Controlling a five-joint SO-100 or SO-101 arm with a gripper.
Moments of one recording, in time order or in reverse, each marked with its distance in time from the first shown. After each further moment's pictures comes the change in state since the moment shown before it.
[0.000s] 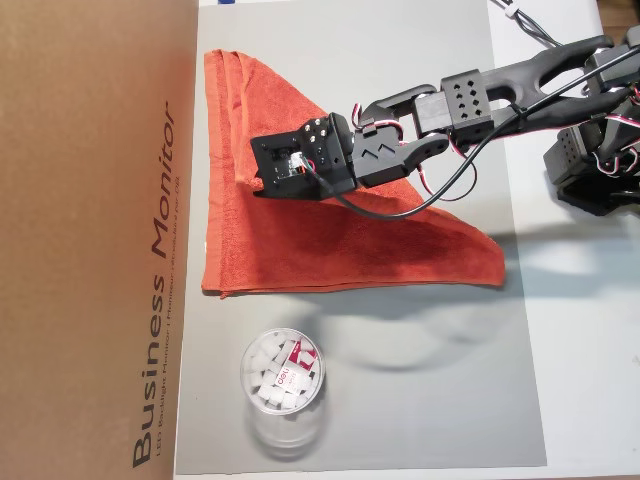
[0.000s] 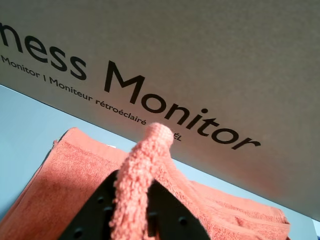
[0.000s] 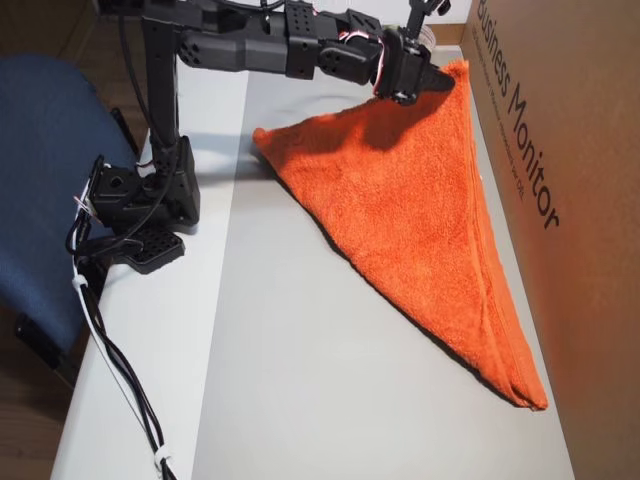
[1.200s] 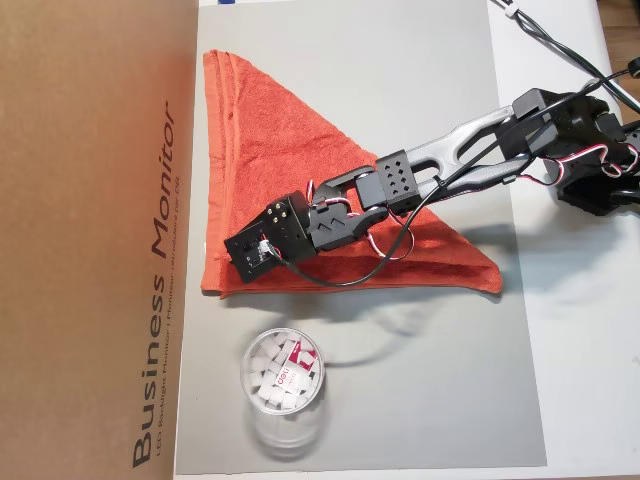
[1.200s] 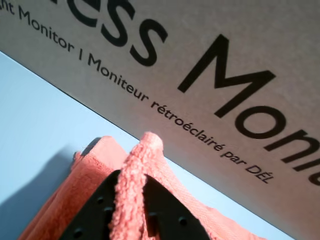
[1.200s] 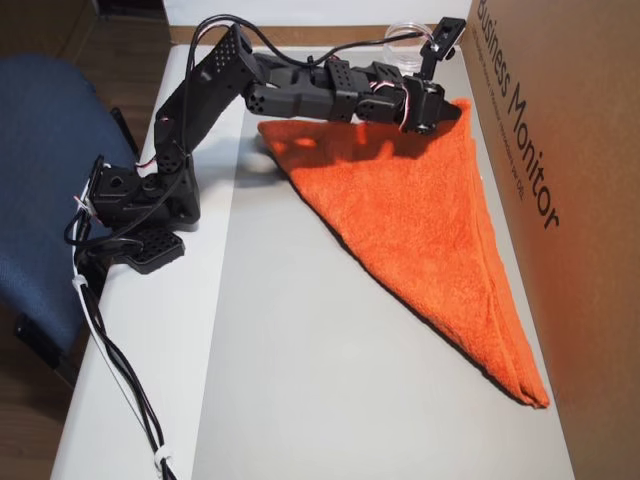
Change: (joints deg) arm -5.9 -39.9 -34.6 -5.4 -5.4
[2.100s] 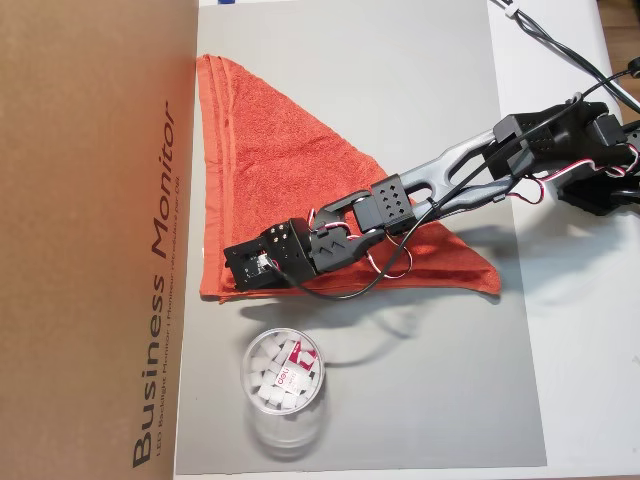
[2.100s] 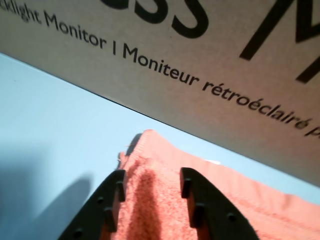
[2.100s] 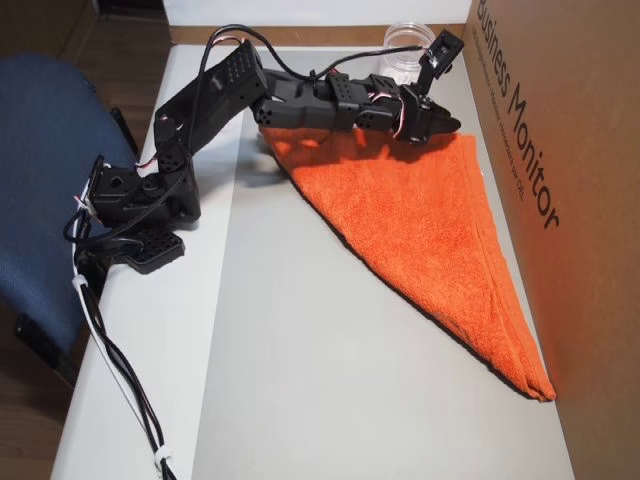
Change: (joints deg) arm -2.7 -9.0 -7.9 0.0 16.3
